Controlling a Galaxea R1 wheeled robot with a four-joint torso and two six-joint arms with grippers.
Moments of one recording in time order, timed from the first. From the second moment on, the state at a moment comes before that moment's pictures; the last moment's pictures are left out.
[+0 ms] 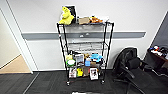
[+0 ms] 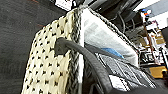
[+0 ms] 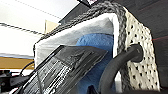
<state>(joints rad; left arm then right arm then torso) 0.83 2.32 -1.53 -0.12 0.09 -0.31 -0.83 2.46 -1.63 0.33 -0.15 0.12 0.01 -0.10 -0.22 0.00</state>
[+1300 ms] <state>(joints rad) 0.82 2.20 -1.34 -0.13 0.01 -0.31 -0.76 2.31 -1.39 0.34 -0.11 0.15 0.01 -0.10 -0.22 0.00</state>
